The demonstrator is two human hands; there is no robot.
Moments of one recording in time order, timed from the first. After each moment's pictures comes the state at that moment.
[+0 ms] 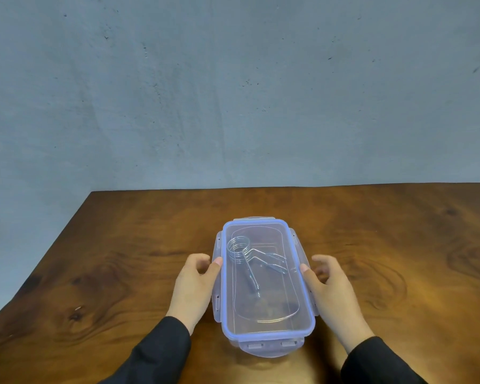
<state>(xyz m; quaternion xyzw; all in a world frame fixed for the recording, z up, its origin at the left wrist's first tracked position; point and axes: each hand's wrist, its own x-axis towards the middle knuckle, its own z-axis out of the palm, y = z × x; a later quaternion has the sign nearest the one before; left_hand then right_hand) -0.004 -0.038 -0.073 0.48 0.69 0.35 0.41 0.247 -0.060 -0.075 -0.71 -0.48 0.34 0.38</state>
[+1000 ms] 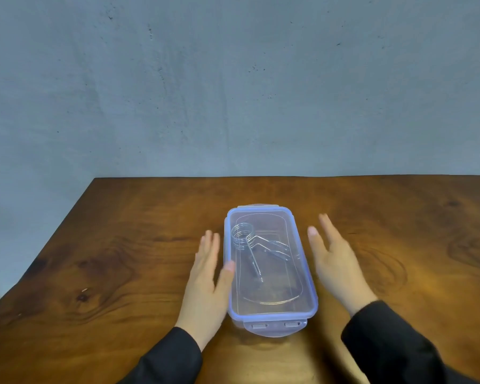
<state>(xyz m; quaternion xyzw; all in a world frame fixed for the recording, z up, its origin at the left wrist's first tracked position) 0.003 -0.081 -0.075 0.63 0.59 0.38 0.34 0.241 -0.049 -0.040 -0.67 -0.56 0.30 0.37</state>
